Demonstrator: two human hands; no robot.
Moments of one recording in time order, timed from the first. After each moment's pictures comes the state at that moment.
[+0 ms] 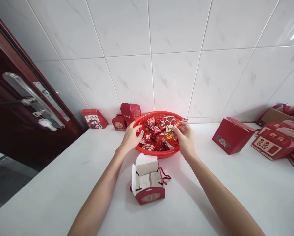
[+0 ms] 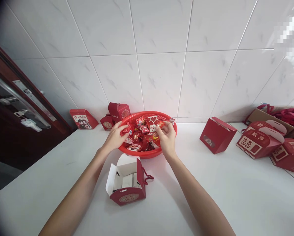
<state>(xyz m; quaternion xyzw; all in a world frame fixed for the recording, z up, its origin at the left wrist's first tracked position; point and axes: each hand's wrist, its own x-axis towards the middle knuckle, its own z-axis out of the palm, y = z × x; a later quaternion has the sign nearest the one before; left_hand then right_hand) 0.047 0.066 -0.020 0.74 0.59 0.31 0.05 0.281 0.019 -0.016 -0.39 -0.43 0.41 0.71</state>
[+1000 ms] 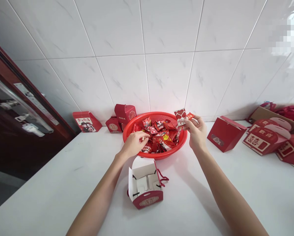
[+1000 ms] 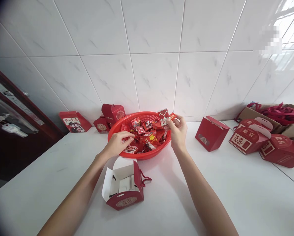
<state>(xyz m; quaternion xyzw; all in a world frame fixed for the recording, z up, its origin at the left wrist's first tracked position) 0.069 0.050 -0.011 0.83 0.44 0.31 0.12 0.324 0.025 0.009 -0.39 -0.37 0.35 0.77</state>
